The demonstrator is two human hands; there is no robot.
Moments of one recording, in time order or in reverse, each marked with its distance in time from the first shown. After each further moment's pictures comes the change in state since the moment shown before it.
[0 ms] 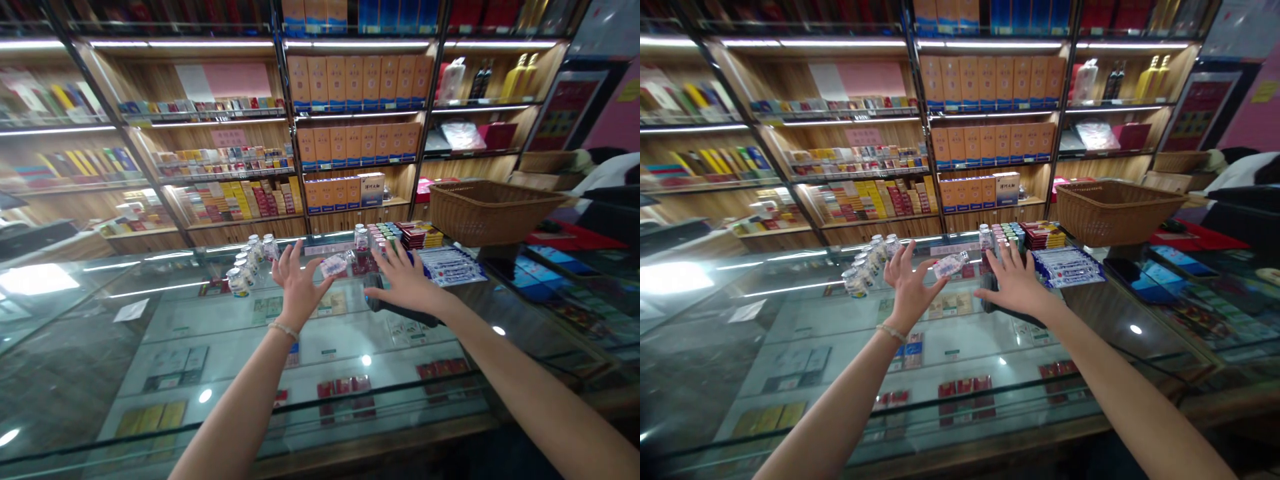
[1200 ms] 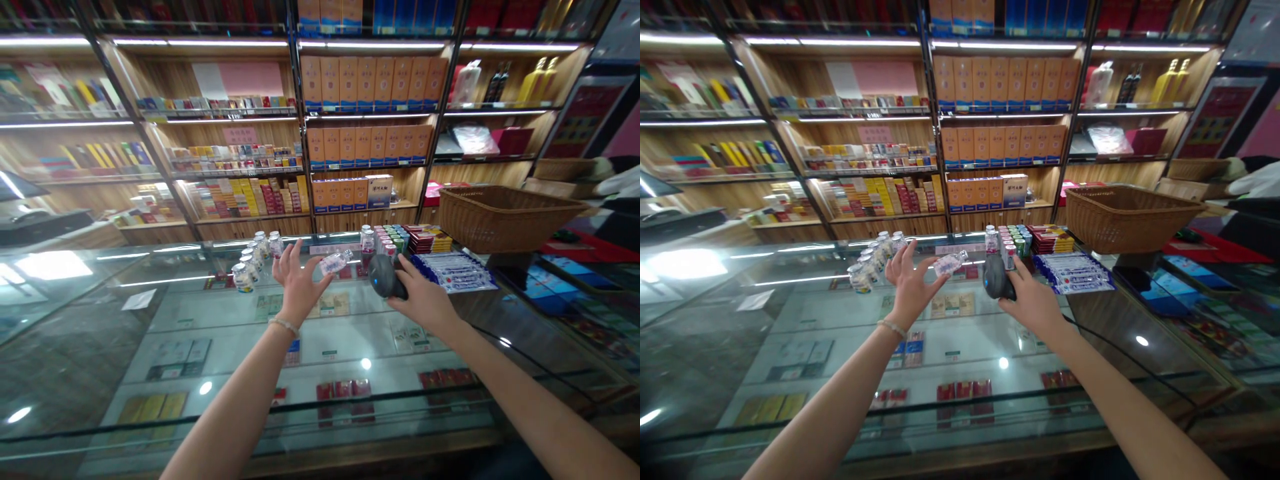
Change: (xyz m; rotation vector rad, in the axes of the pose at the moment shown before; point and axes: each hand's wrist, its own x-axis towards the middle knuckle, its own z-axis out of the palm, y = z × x) left_hand 0.000 -0.009 0.005 0.033 0.004 -0.062; right_hand -0.029 0.002 0.005 0.111 0.081 0.125
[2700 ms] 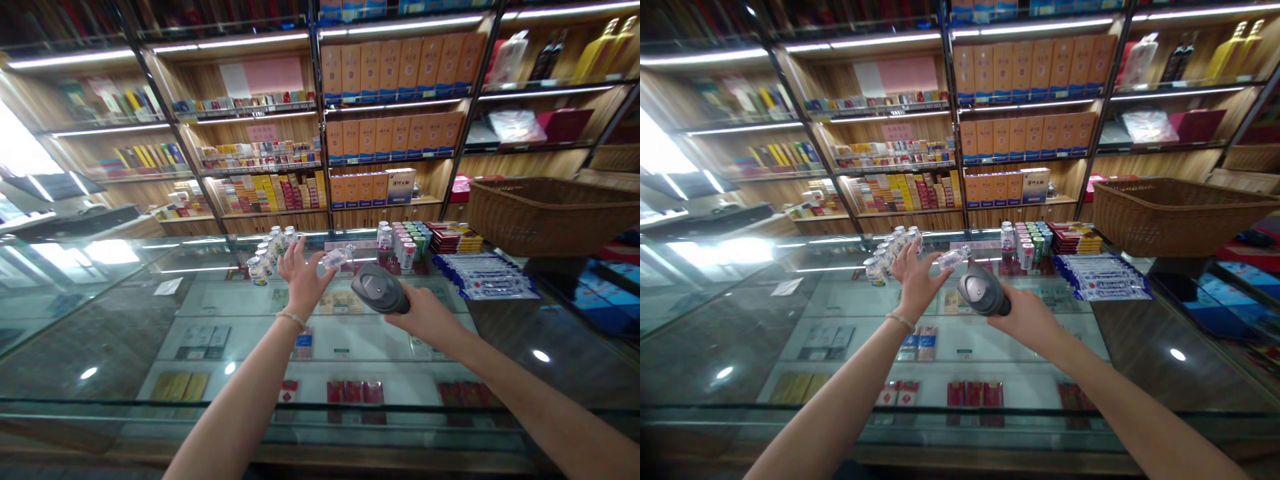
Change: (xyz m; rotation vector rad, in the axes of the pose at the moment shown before) left_hand -0.002 -0.016 0.009 0.095 0.001 -0.119; right_hand -0.002 -0.031 -0.001 0.433 -0.213 -0.076
